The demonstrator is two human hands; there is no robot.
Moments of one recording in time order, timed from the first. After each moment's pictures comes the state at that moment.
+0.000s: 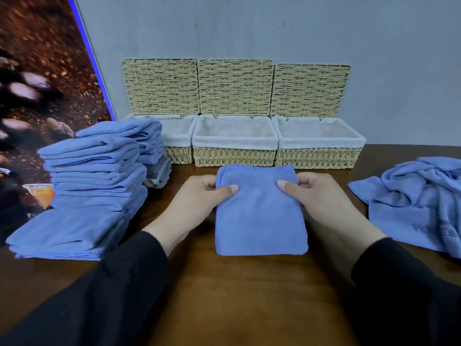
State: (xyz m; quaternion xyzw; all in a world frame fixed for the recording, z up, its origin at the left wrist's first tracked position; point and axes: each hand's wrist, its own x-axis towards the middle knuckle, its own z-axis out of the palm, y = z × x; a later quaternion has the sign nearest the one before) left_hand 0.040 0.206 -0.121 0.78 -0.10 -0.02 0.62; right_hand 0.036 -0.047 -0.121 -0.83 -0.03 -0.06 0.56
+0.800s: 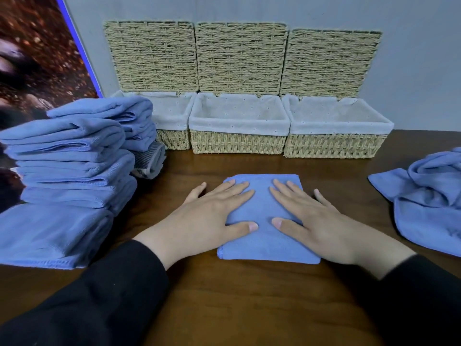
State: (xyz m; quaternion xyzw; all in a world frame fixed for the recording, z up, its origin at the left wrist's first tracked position) left_hand 0.056 0.205 -0.154 0.95 -0.27 -0.08 0.13; right_hand 0.037 -0.048 -0.147 -0.96 -0.20 0.13 0.13
